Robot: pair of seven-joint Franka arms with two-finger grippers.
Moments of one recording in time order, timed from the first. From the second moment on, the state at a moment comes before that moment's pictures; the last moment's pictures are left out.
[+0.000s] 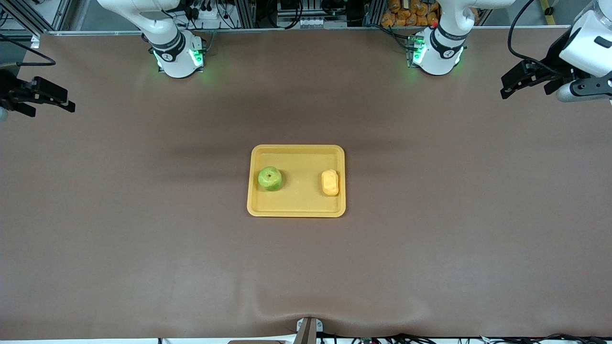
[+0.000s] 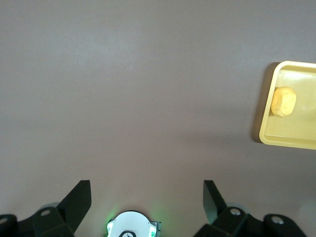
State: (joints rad) left arm -0.16 -0.13 0.00 -1.62 0.05 1.47 -0.23; right arm 0.02 -0.05 -0.11 -1.59 0.07 1.43 -0.14
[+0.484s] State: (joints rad) left arm -0.15 -0.13 0.00 -1.61 0.05 1.47 -0.23; right arm 0.02 -0.05 -0.10 -1.58 0.07 1.43 -0.14
